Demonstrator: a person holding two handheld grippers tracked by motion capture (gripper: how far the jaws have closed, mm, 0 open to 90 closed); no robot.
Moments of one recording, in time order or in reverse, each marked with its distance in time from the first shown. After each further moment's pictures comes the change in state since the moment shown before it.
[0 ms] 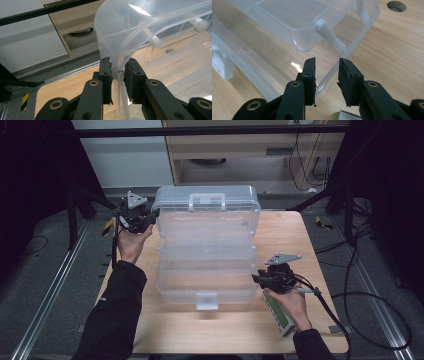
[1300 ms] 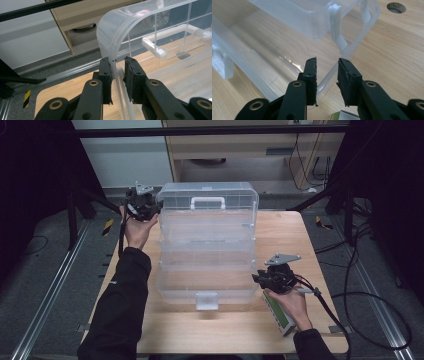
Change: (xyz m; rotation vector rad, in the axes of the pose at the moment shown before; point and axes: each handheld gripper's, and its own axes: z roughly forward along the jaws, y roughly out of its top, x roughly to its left) left arm 0.012 0.016 0.043 0.050 0.023 -0.009; right arm 0.001 0.000 -0.001 -0.004 -0.002 -0.007
